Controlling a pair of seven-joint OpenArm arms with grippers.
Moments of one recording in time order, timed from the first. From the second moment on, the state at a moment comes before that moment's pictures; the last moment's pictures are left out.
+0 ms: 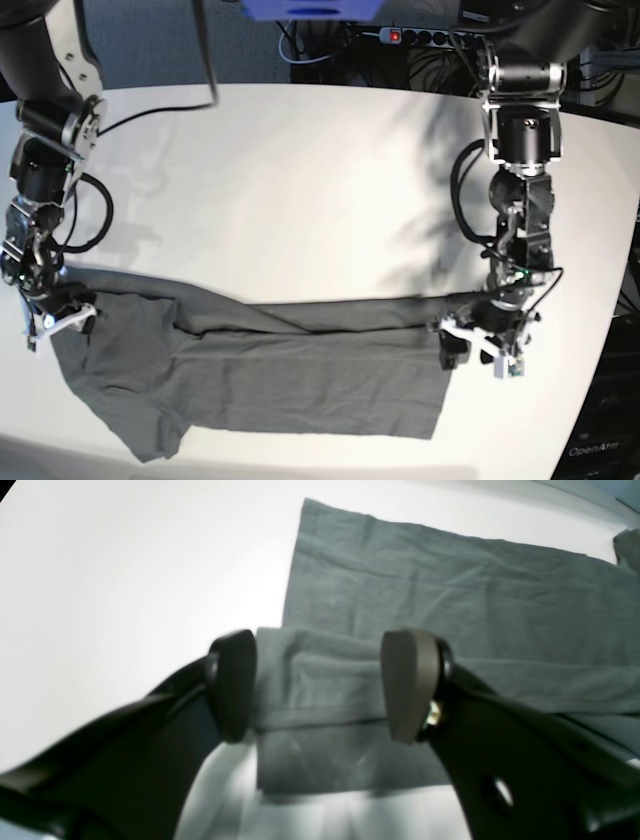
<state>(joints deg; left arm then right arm) -18.9 -9.0 -3.7 64.5 -16.8 -10.8 17.7 27.7 20.2 25.1 43.0 7.2 23.1 -27.8</state>
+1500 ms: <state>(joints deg) -21.0 -8.8 2.8 57.0 -16.6 -10.9 17.4 25.5 19.2 24.6 42.6 7.0 24.1 -21.6</state>
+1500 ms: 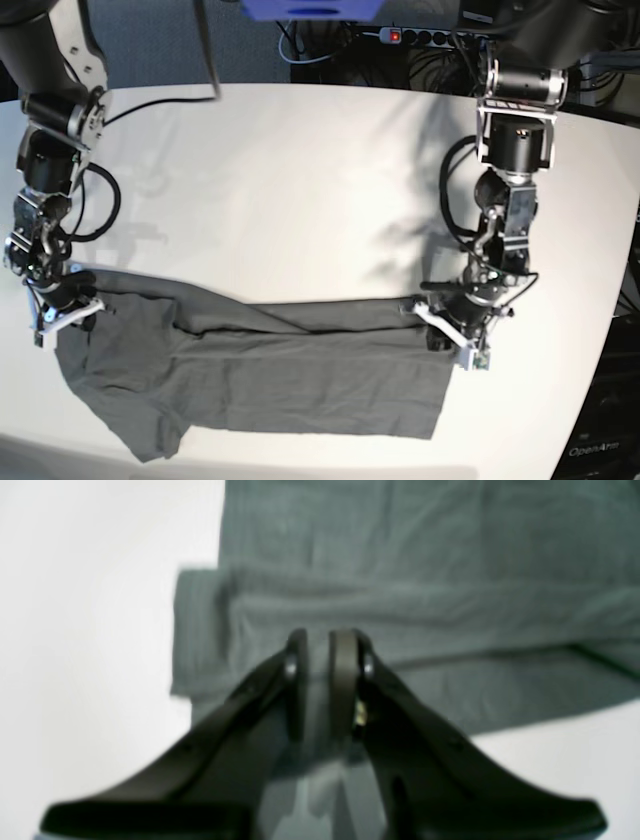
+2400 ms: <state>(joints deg) -25.1 -9.4 3.0 43.6 -16.6 -11.1 18.8 25.2 19.3 24.8 42.6 6.9 24.3 -21.5</state>
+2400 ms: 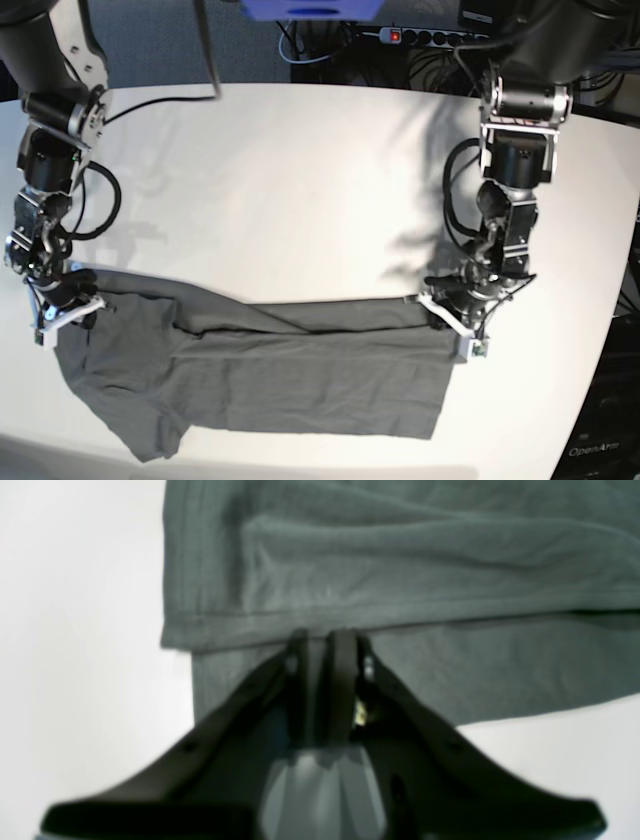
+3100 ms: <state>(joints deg) -27.1 -9.5 2.8 39.8 -12.4 -11.7 17.0 25.6 22.7 25.0 27.1 8.0 25.1 -8.3</state>
